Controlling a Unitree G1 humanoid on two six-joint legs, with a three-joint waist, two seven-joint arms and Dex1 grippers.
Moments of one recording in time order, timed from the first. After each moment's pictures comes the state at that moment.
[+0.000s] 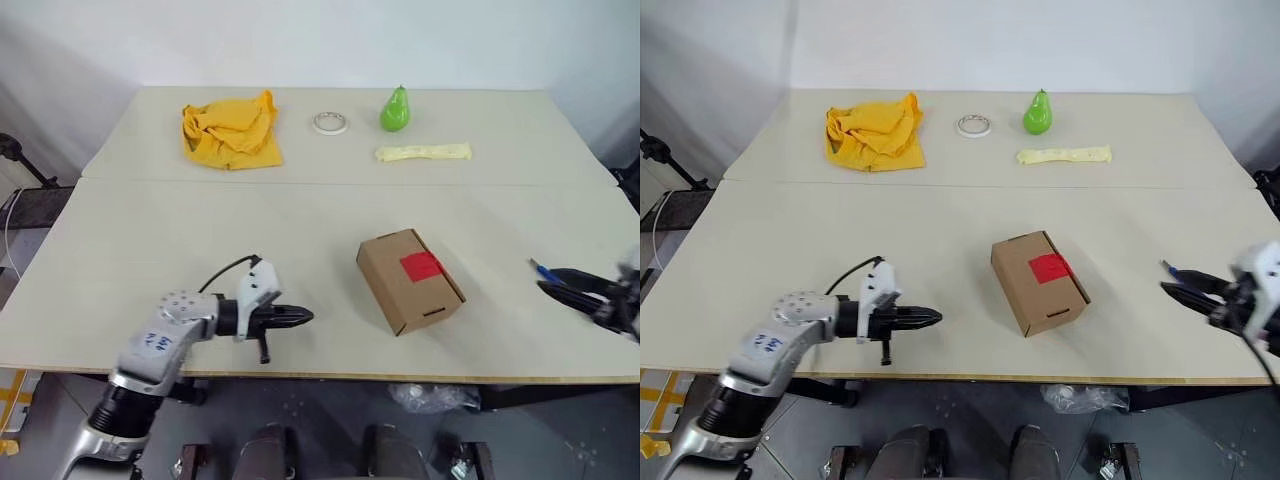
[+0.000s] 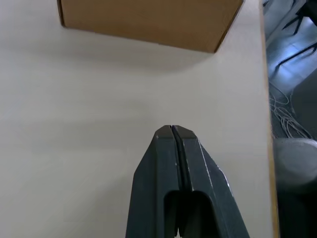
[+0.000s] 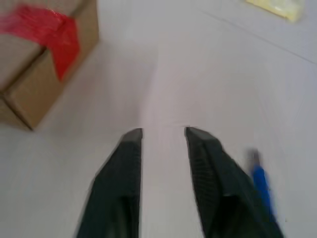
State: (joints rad) left arm -0.32 0.51 -0.19 -0.22 -0.29 0.60 -0.93; right arm -0.03 -0.92 -0.42 0.07 0.52 0.31 0.97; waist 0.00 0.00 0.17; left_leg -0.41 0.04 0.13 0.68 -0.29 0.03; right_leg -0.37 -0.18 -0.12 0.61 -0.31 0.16
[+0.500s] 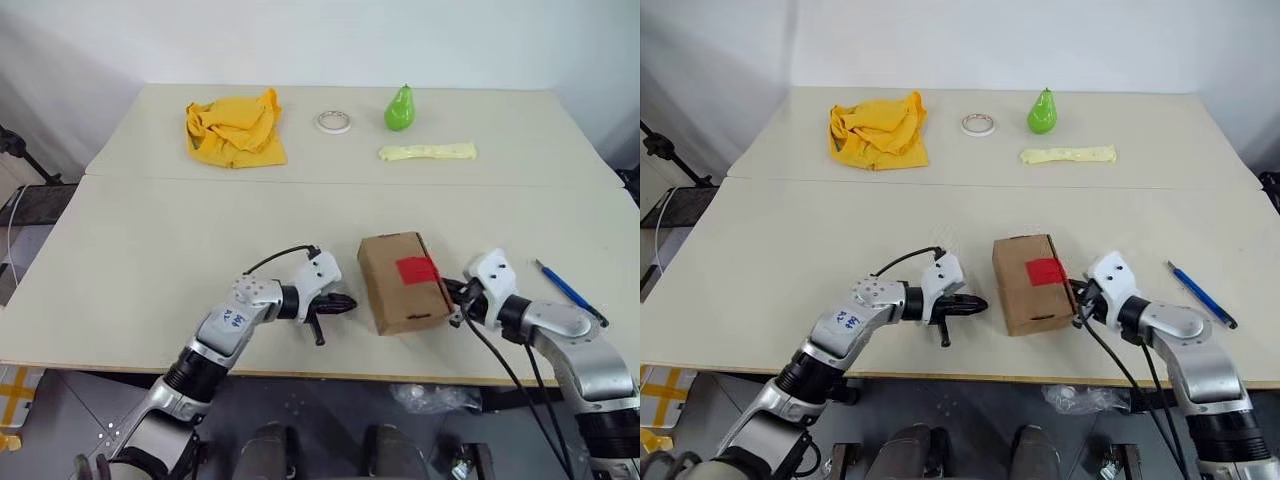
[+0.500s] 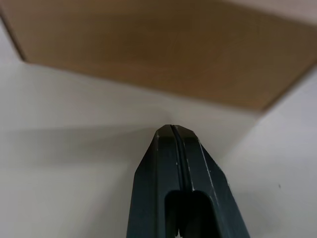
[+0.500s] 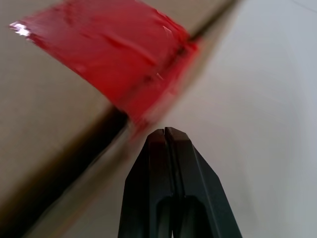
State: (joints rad) left arm -0.54 0.33 -0.36 0.01 -0.15 0.59 -0.80; right arm -0.17 -0.69 -0.04 -0.17 0.31 0.42 0.76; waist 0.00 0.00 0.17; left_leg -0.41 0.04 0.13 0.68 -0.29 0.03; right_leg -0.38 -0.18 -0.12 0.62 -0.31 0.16
